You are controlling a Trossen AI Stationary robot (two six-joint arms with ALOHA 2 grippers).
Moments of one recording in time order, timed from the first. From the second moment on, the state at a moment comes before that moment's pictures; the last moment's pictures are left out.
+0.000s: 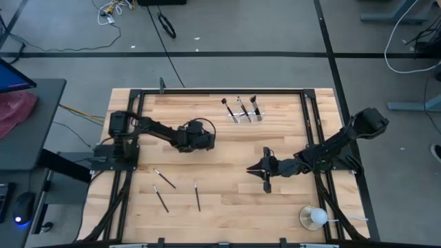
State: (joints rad) left arm 0.08 1.92 0.91 -0.18 -0.75 -1.09; right arm 0.44 1.39 0.36 0.61 0.42 0.31
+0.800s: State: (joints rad) left arm -0.05 1.98 0.91 -0.24 -0.74 -1.09; right arm 0.49 1.39 0.36 0.61 0.40 0.31
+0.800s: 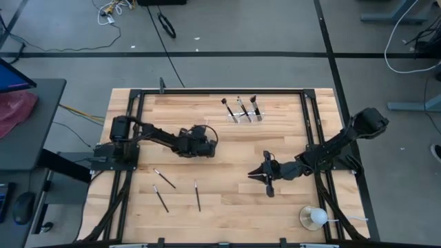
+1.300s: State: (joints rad) left arm -0.23 1.92 0.90 -0.23 -0.76 -1.09; right arm 0.49 1.39 0.36 0.61 0.40 0.31
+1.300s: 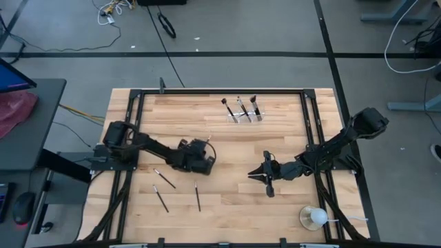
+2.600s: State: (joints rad) left arm -0.38 1.91 0.91 0.75 -0.63 -0.25; right arm 0.50 1.67 0.27 1.44 0.57 0.05
